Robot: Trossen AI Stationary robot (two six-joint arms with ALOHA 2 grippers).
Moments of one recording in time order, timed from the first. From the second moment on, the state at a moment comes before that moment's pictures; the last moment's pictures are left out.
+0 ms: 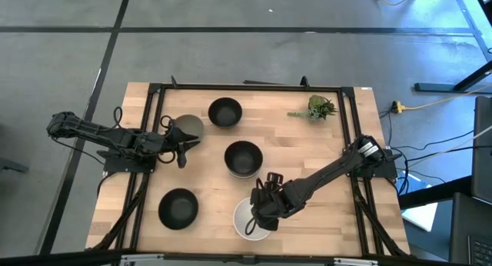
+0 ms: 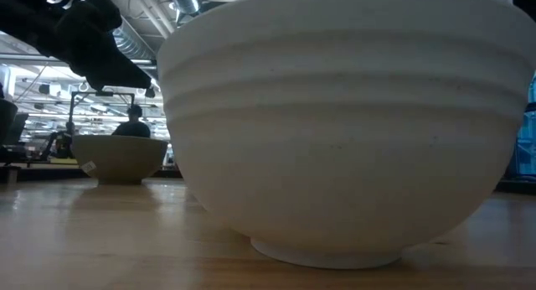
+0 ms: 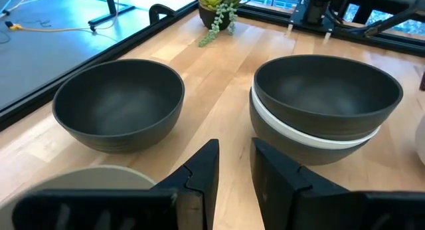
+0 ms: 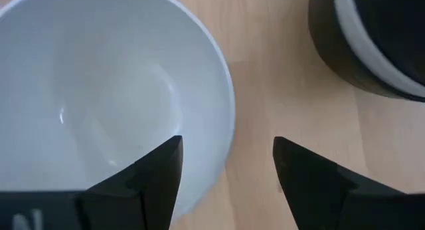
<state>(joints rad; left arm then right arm) -0.19 0.50 0.28 -0.20 -0.53 -0.33 0.51 2.02 1.67 -0.95 0.27 0.65</state>
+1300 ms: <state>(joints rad) -0.19 0.50 0.28 -0.20 -0.53 -0.34 0.51 2.02 1.58 -0.83 0.23 0.62</state>
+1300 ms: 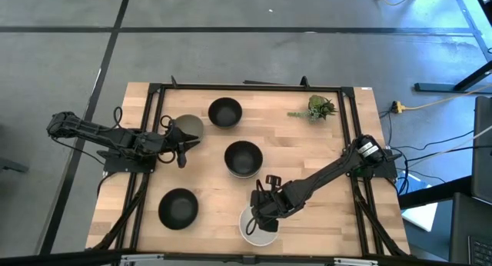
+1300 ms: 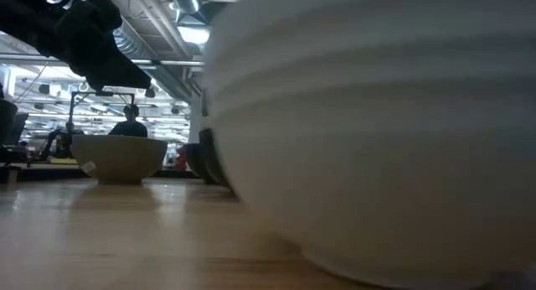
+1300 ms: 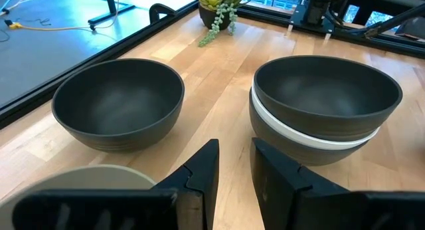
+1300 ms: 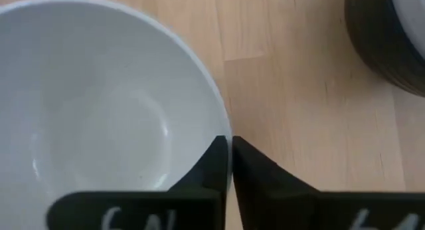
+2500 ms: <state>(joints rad) -0.19 0.50 0.28 -0.20 -0.53 -0.36 0.31 2.02 2.07 -1.26 0.29 0.30</state>
